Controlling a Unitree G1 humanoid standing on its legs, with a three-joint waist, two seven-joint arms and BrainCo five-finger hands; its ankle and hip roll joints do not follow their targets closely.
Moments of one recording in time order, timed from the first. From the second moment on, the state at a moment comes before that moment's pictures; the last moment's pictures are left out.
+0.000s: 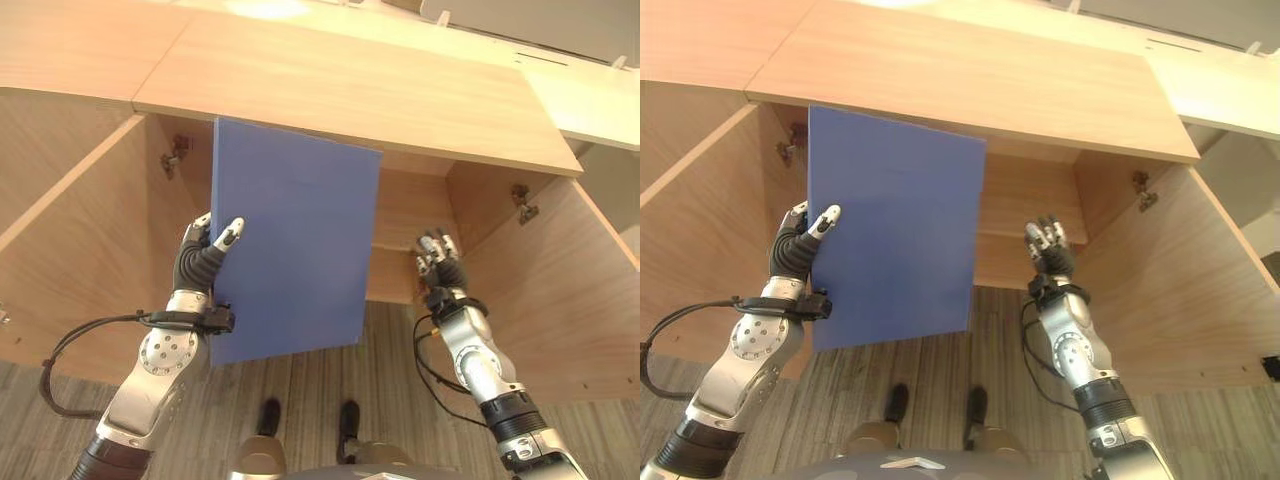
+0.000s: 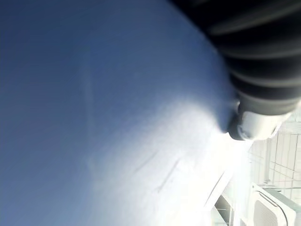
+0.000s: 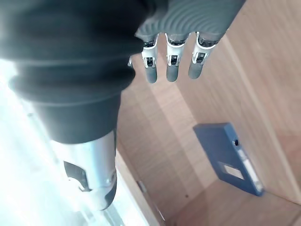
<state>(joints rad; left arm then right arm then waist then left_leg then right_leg) 0.04 0.52 -0.14 -0.37 -0.41 -0.05 0.05 -0.20 -0.22 0.24 0.19 0.97 -0.06 -0.01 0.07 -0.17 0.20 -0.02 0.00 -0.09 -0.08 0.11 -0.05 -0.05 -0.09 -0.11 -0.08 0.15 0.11</state>
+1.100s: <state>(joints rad) 0.04 0.46 -0.15 -0.40 -0.51 -0.04 0.05 -0.20 -0.16 0.30 0.20 0.95 -0.01 0.02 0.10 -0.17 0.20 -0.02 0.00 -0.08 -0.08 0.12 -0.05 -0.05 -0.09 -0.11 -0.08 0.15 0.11</state>
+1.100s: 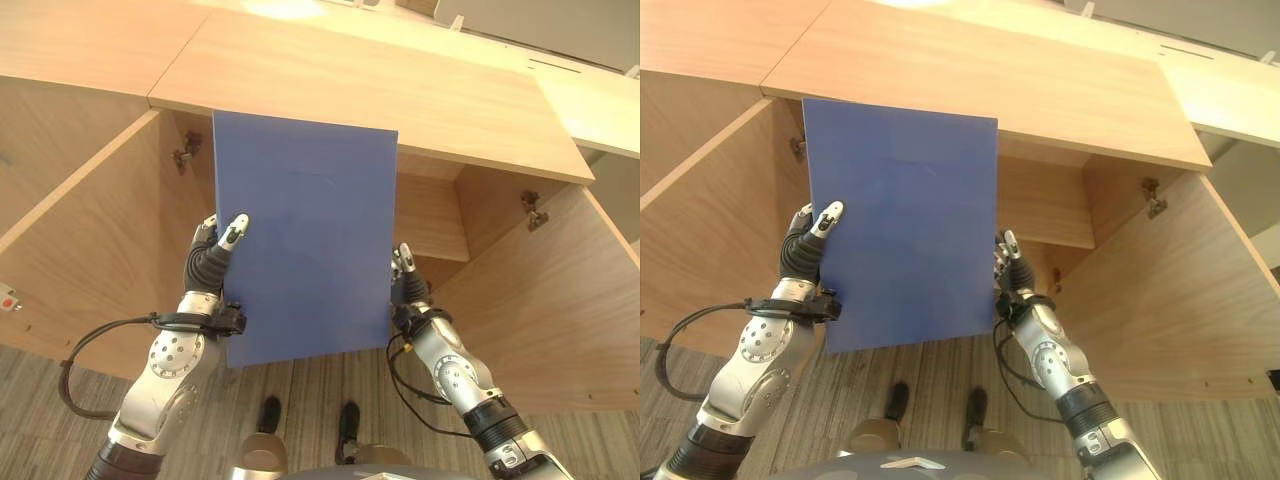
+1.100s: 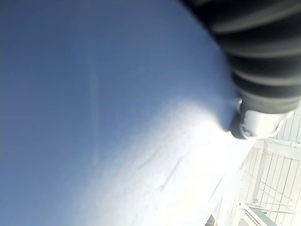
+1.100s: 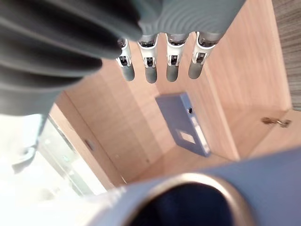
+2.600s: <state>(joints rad) 0.08 0.46 -0.15 -0.39 -0.53 -0.03 0.03 -0.23 -0.36 0.51 0.00 0.93 0.05 0.21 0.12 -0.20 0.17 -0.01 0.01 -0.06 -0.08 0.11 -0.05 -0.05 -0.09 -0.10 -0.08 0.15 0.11</state>
